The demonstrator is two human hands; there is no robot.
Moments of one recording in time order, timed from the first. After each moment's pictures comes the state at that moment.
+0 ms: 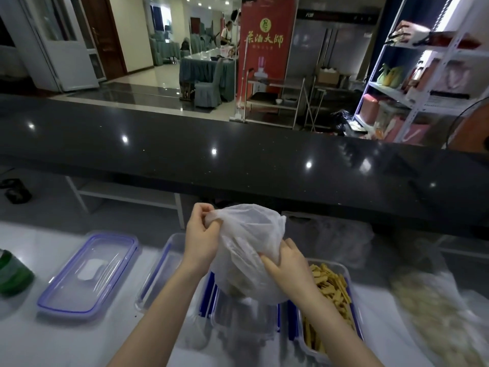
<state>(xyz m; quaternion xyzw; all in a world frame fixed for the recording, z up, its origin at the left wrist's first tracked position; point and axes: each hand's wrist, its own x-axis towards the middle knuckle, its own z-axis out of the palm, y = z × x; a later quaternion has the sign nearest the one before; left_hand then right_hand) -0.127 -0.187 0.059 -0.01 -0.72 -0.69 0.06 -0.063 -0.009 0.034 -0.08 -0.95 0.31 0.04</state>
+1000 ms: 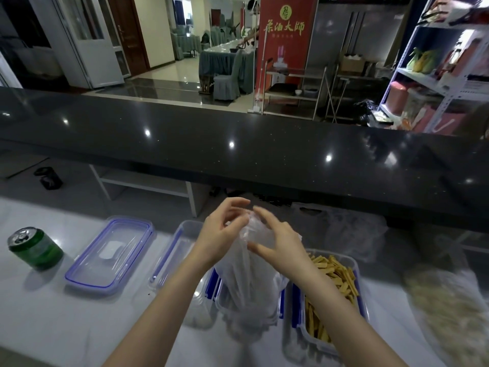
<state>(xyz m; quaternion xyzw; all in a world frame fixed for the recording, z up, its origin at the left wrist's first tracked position) -0.105 -0.181 0.064 -0.16 -0.77 -0.62 -0.02 -0.072 -0.015 0.051 0.05 -0.93 0.36 0.04</state>
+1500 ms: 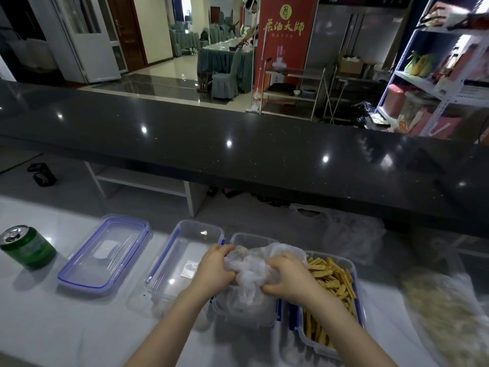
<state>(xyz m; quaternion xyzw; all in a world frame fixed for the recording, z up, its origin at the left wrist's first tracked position) -0.097 -0.187 -0.019 -0.07 -0.91 -0.39 -0.09 -0.058 0.009 0.005 0.07 -0.97 0.20 -0.10</state>
